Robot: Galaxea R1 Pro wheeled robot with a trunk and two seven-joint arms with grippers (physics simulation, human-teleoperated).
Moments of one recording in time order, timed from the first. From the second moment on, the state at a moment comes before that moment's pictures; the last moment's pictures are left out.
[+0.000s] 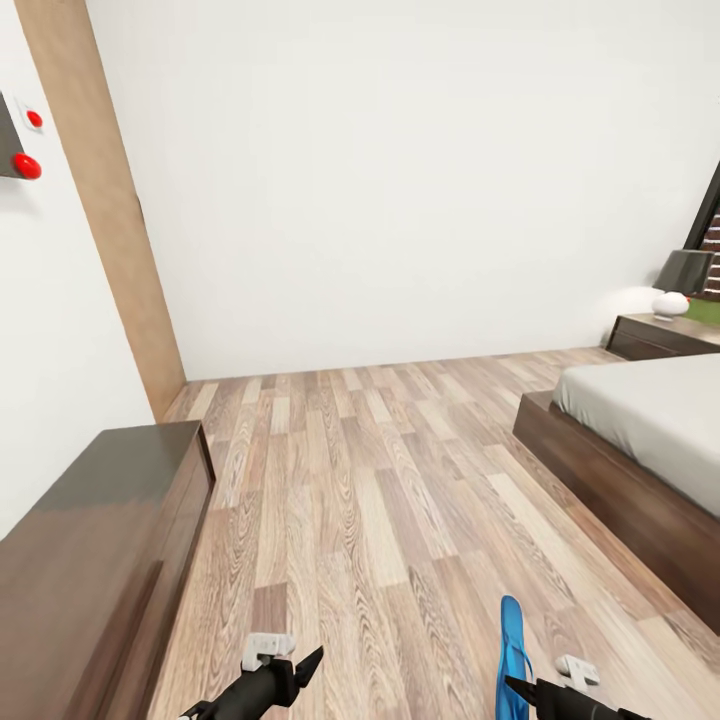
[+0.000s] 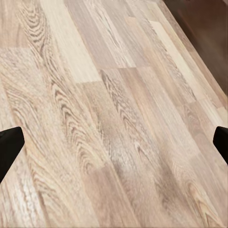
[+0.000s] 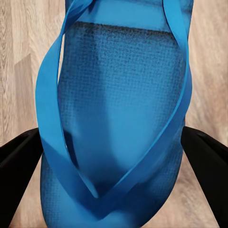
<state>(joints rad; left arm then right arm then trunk) -0.10 -0.01 -0.08 -0.97 0.27 0.13 -0.43 -0.45 -0.28 -0.10 -0.15 -0.26 0.08 0.75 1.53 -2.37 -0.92</state>
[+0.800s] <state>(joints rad) -0.10 -0.01 -0.09 -0.97 0.27 0.14 -0.43 -0.45 -0.28 -0.10 -0.15 -0.26 0.08 0.75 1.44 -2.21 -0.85</state>
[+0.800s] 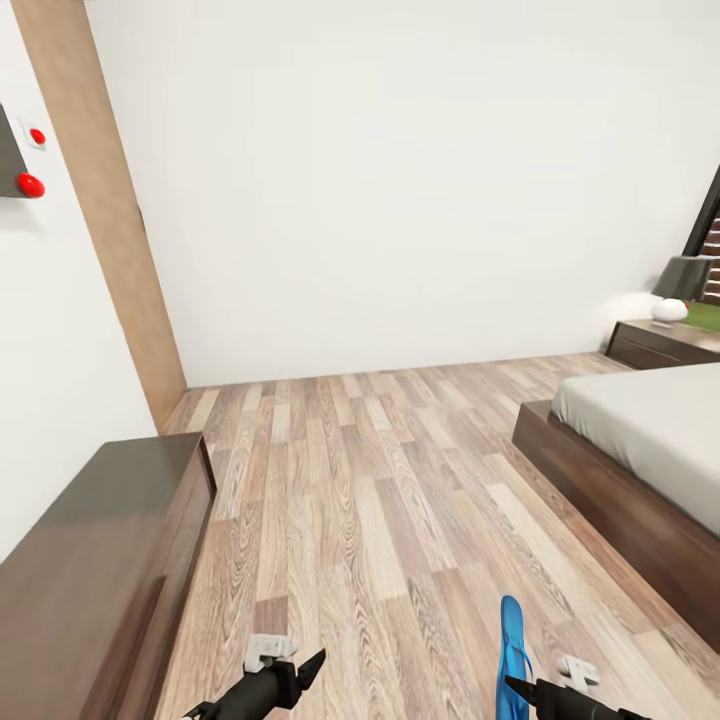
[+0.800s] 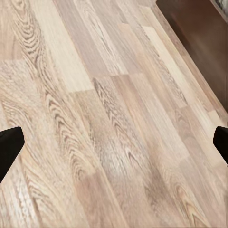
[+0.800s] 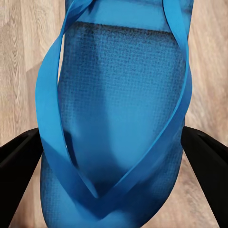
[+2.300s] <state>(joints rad) -0.10 -0.01 -0.11 -0.95 0.27 0.14 -0.43 -0.45 -0.28 -0.10 -0.15 -0.26 0.08 0.75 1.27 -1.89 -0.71</state>
